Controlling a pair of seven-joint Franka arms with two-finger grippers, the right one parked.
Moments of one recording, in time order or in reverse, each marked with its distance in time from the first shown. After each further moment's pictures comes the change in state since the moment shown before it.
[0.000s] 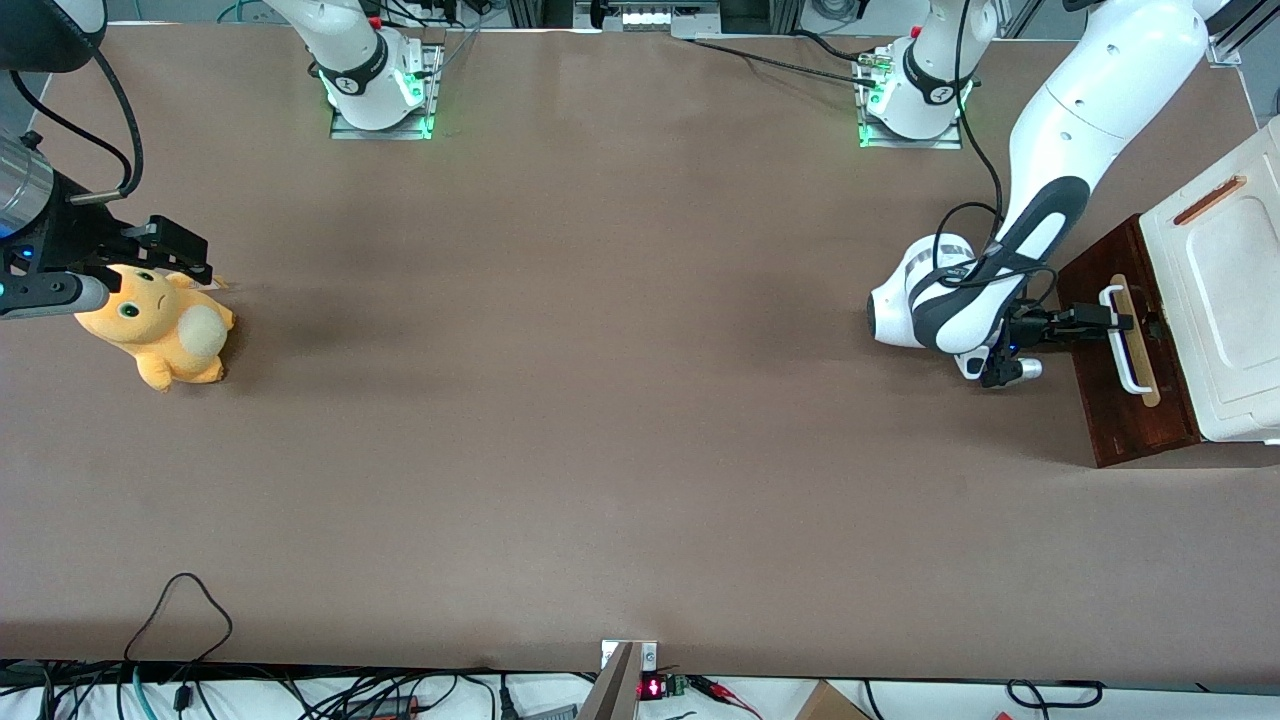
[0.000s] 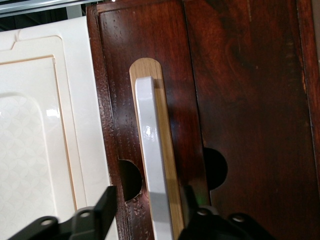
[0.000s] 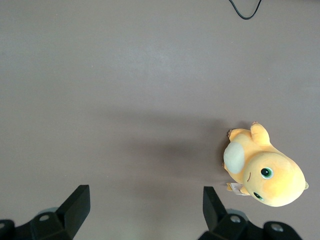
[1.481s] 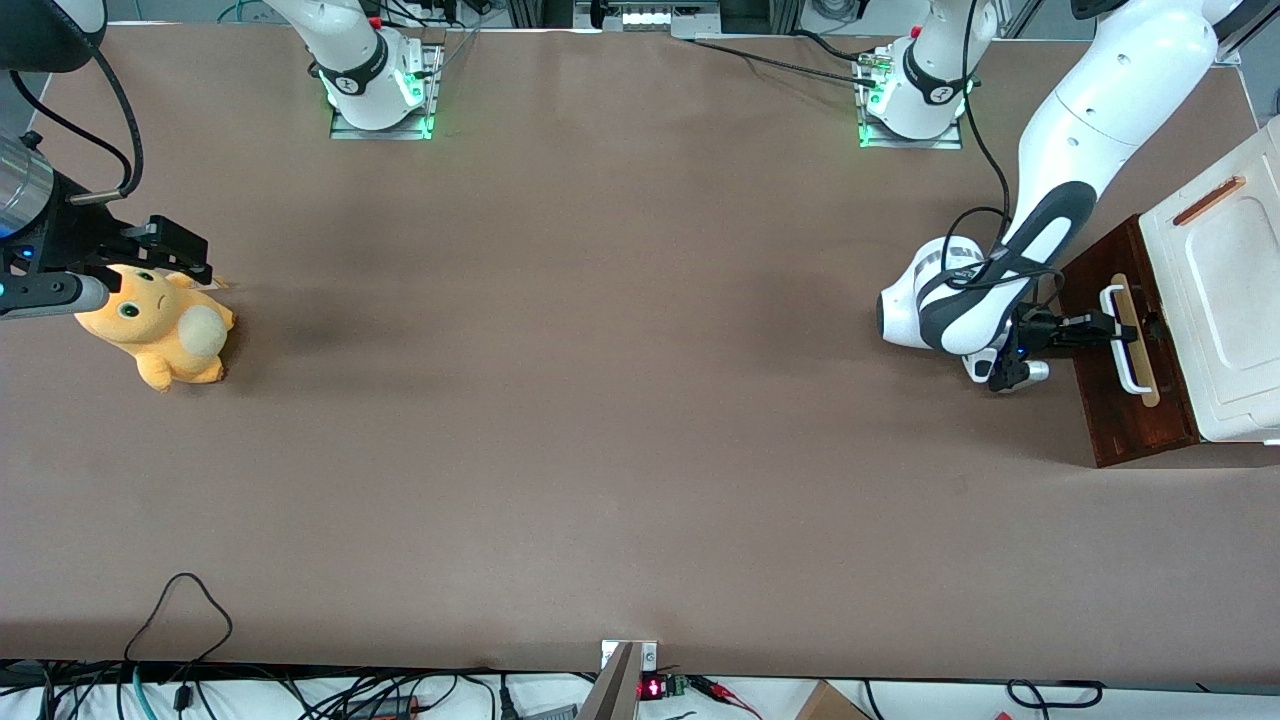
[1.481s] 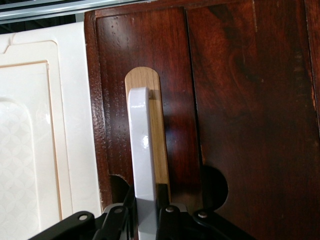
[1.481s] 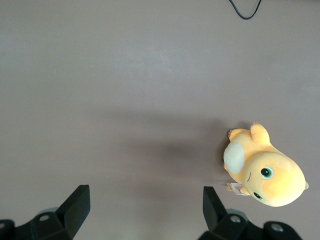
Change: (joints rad) arm 0.036 0.018 0.000 -0.011 0.080 0.013 -0.034
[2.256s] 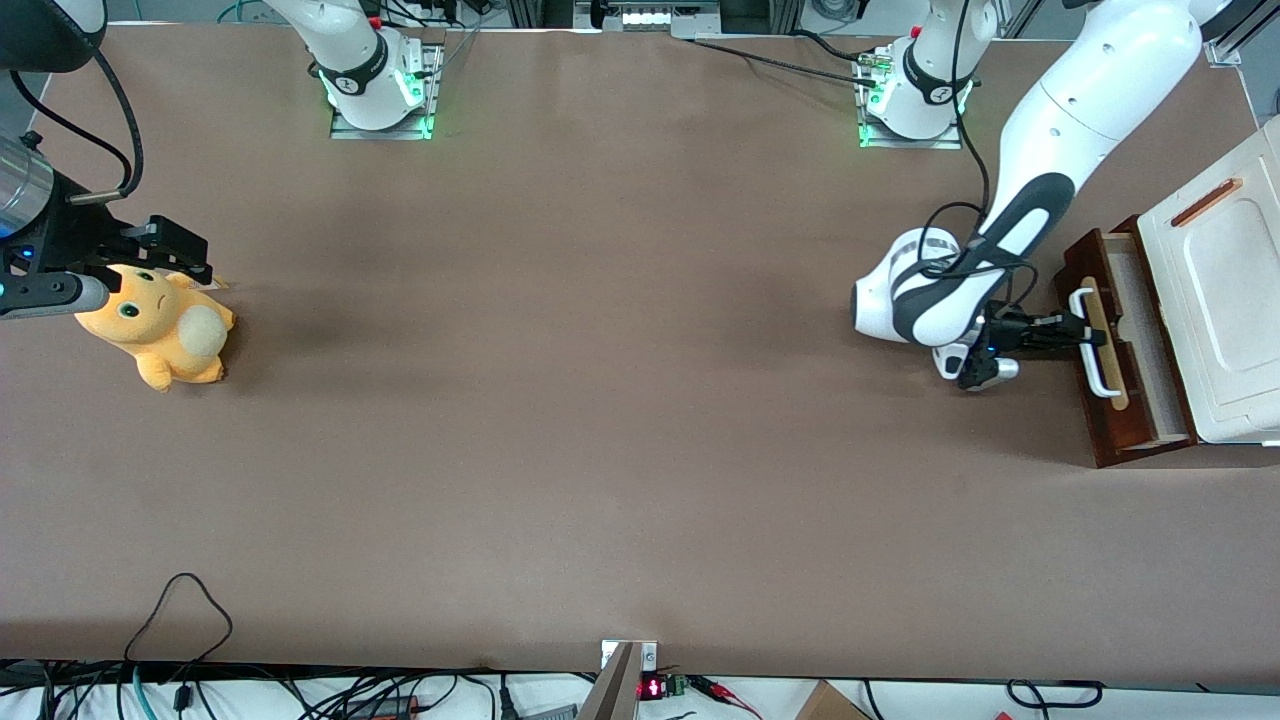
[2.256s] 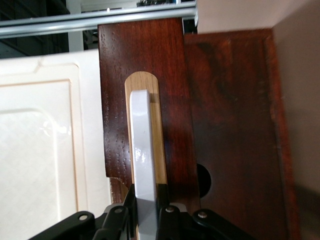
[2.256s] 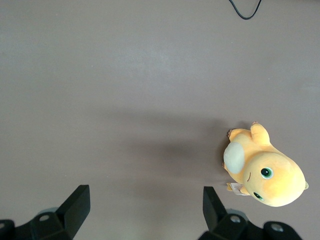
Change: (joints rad) arm -0.037 -0.007 -0.091 -0.001 -0.049 -0.001 -0.001
